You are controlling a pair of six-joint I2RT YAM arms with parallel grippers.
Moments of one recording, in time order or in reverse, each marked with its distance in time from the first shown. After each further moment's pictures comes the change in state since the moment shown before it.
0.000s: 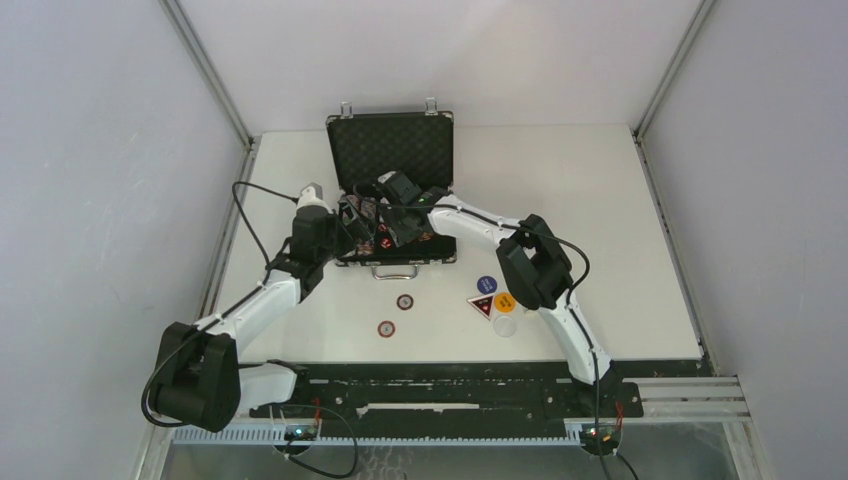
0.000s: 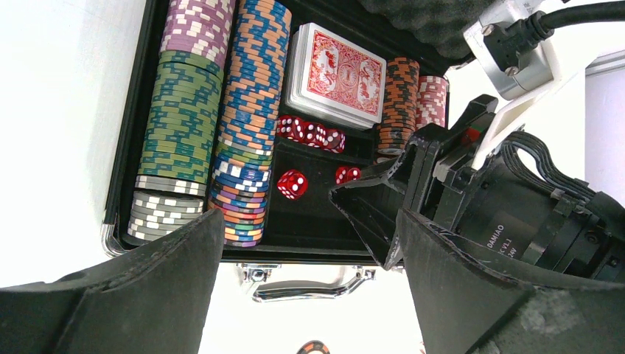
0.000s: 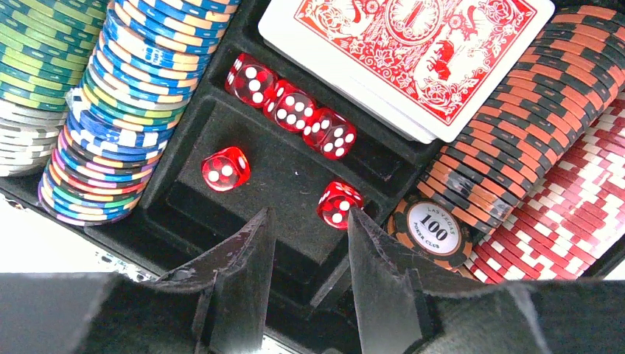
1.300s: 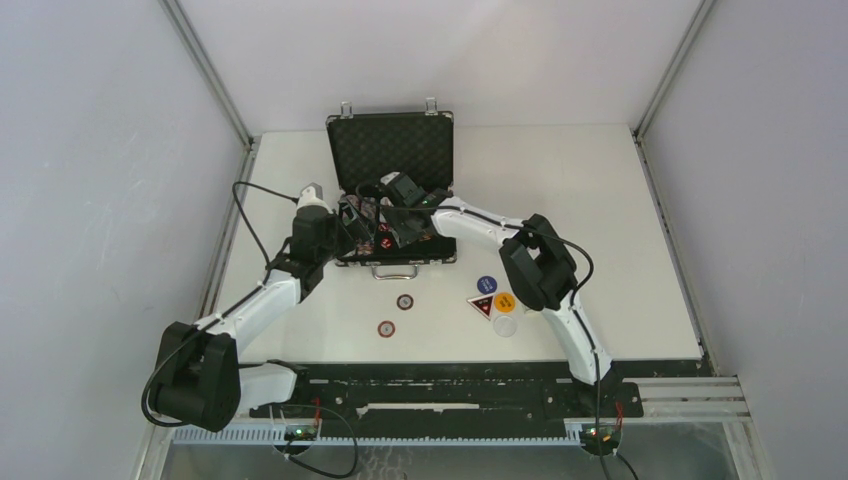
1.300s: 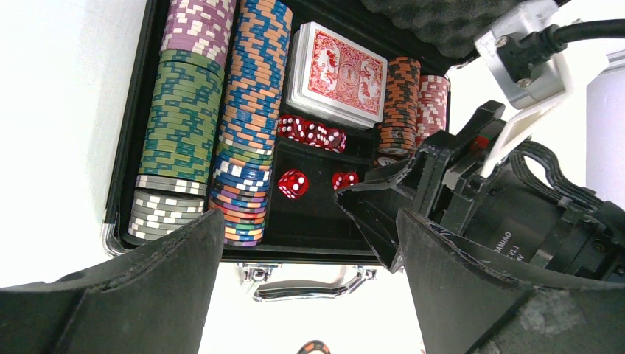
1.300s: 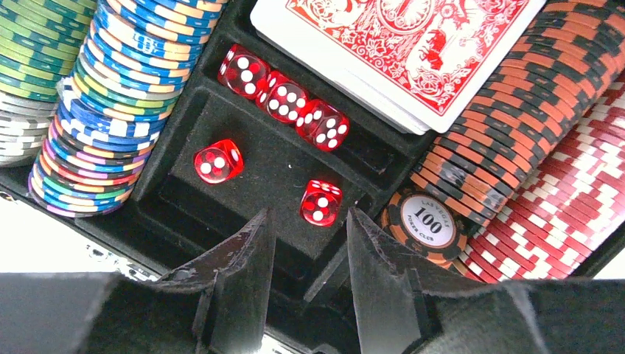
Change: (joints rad) left arm 0.000 0.001 0.000 -0.001 0.000 0.000; right arm -0.002 -0.037 -0.064 0.045 0.002 -0.004
